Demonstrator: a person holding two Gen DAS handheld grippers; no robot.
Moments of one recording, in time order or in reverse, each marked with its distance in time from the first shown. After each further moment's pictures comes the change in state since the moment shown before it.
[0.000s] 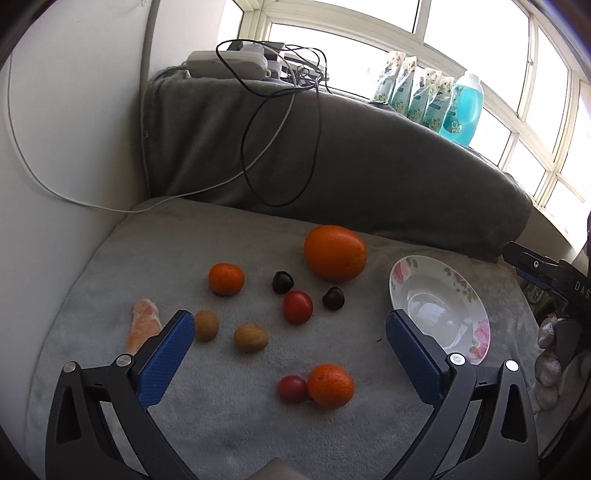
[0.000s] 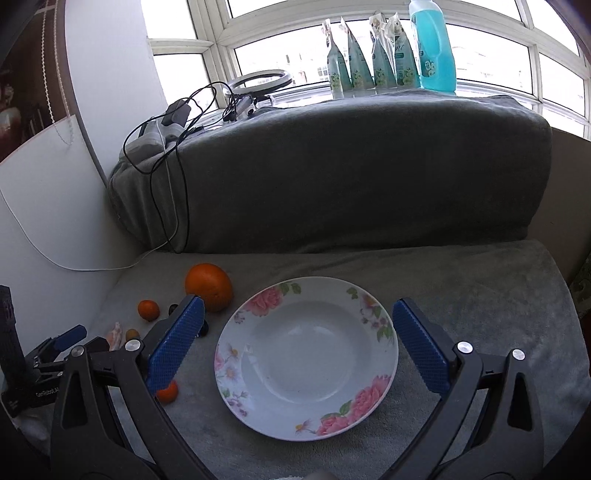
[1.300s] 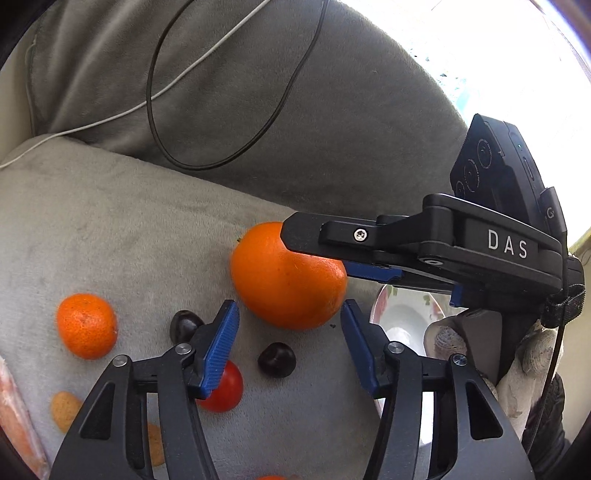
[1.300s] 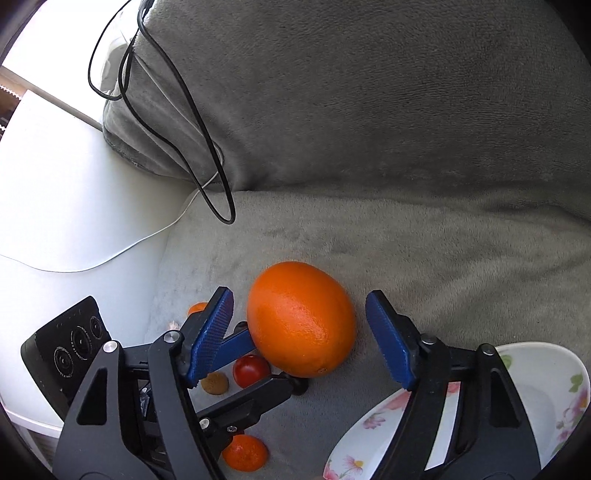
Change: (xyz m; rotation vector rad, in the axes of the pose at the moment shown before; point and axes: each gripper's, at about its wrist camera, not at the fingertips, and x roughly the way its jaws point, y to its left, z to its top) left arm 0.126 0.001 0.043 -0.147 0.247 -0.315; right arm 0.234 0.069 0.042 0.097 0.551 0.362
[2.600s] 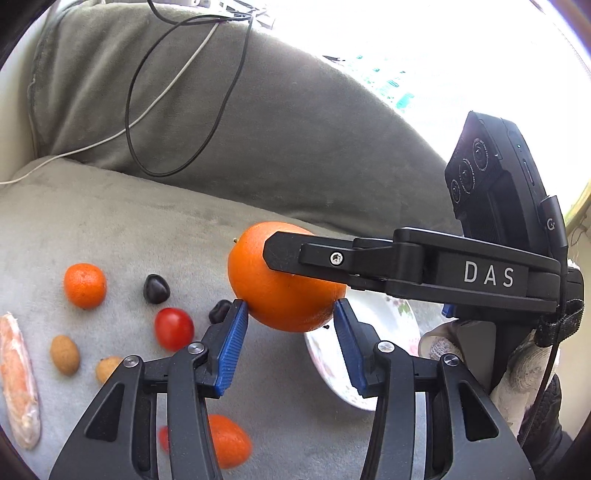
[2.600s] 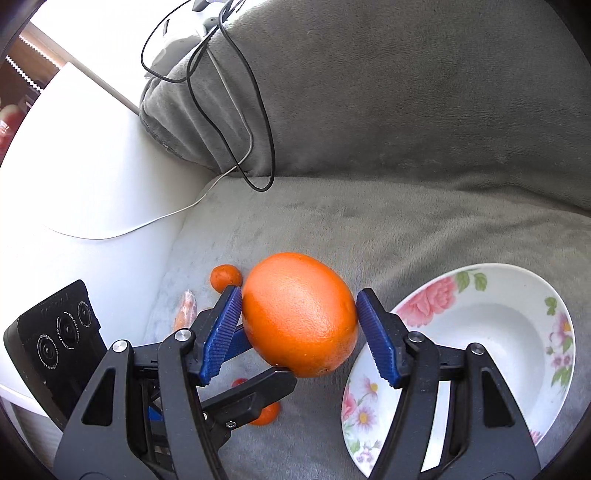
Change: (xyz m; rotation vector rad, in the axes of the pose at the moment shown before) left arm -0.051 -0.046 -0.022 0.080 -0.044 -0.034; right arm -0.054 0.030 -0.065 -0.078 -0.080 -0.039
